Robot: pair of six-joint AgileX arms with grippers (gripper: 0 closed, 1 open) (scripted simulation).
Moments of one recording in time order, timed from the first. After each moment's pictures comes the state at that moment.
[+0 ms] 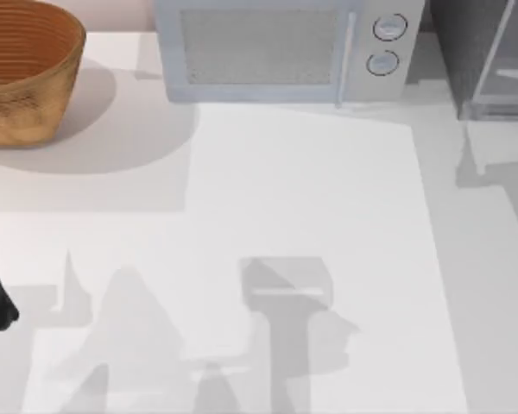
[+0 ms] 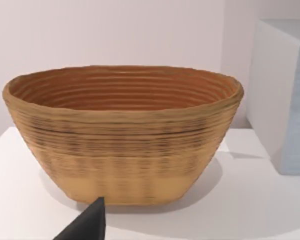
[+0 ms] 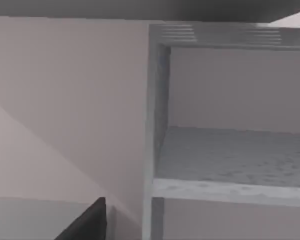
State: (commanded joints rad) left arm 0.00 0.00 0.00 0.00 0.00 0.00; right arm -0.05 0.96 0.64 0.53 -0.13 0.01
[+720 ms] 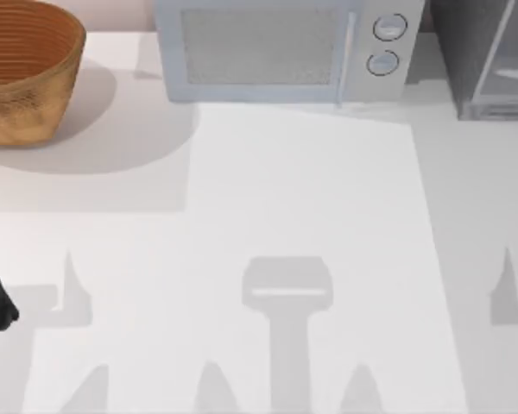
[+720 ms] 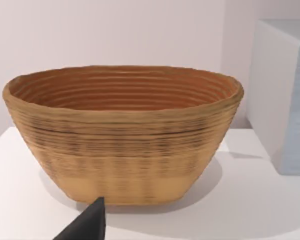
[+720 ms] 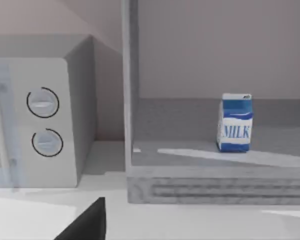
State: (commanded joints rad) left arm 0.00 0.00 0.00 0.00 0.00 0.00; right arm 0.00 0.02 0.02 0.02 0.00 0.00
